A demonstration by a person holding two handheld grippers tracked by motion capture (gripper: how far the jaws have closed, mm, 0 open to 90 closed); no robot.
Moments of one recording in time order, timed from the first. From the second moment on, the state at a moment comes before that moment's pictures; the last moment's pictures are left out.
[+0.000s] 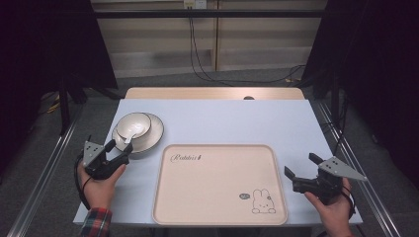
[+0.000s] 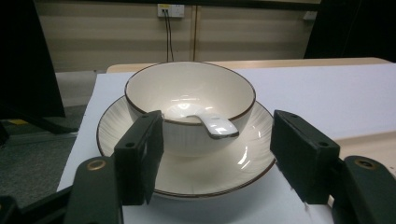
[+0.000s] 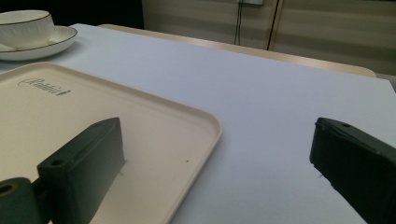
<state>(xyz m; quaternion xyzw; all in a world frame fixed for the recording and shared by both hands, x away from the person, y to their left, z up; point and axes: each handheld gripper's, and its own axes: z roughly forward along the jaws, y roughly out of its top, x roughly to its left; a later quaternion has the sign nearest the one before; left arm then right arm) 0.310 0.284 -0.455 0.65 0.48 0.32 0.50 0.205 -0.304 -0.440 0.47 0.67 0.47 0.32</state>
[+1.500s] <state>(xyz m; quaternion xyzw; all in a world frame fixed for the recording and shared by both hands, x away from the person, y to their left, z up) 0.330 0.275 -0.465 0.63 0.50 0.30 0.50 0.186 -0.319 -0.442 0.48 0.67 0.46 0.32</state>
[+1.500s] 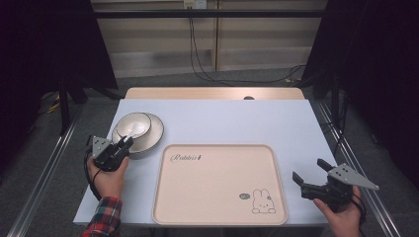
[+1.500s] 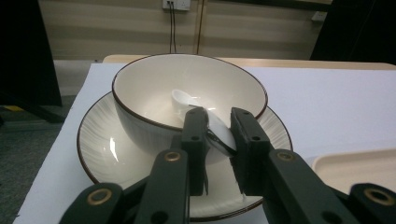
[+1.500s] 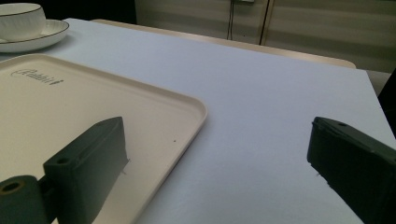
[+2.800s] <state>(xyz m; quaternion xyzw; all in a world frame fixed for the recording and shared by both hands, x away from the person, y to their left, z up) 0.378 0.264 -0.435 0.59 0.49 0.36 0.54 0.191 -0.320 -0.444 0.47 0.67 0.48 0.31</state>
